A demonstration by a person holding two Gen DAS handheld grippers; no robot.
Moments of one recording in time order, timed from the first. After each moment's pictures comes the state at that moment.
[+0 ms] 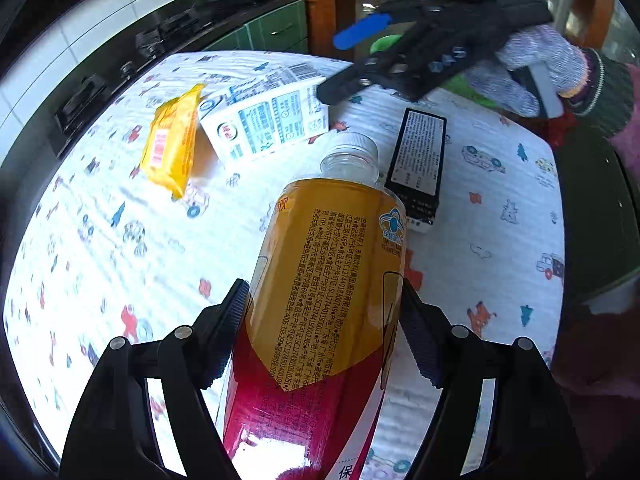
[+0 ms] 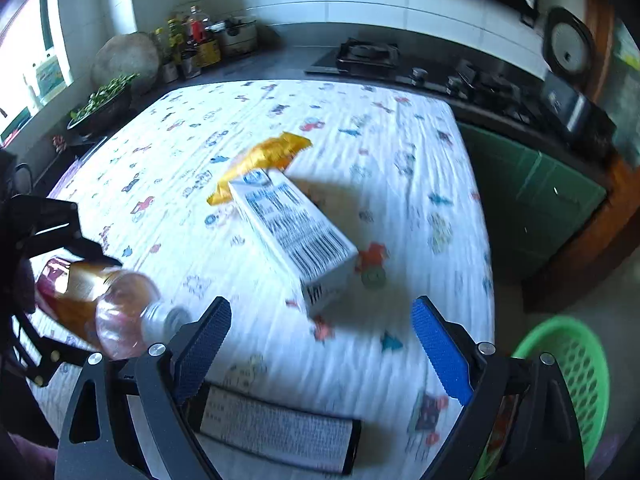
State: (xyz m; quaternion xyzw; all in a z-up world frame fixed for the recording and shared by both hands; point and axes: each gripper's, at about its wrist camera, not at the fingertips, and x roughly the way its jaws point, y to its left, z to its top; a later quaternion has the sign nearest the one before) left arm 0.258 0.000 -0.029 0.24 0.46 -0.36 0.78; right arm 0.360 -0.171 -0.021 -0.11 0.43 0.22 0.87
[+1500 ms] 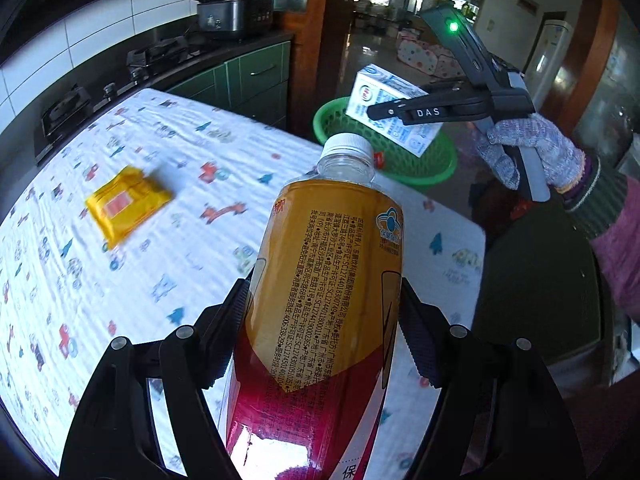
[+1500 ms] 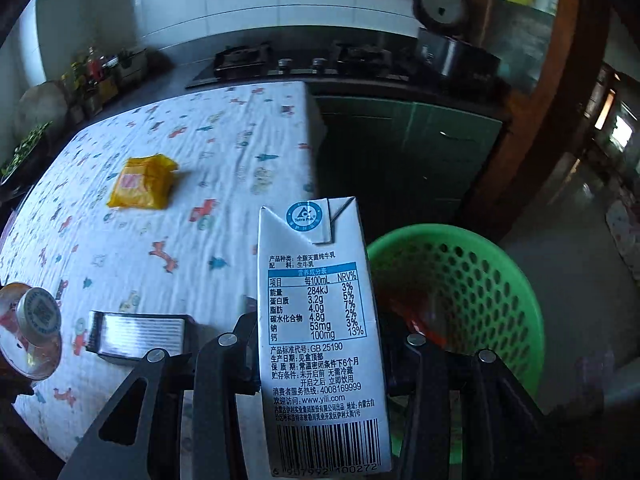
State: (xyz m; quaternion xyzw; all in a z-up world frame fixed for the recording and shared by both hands) left arm 0.221 -0.098 0.011 0.14 0.43 -0.39 0.80; right arm 0.292 -0.345 -0.009 -0.03 0.44 0.02 0.90
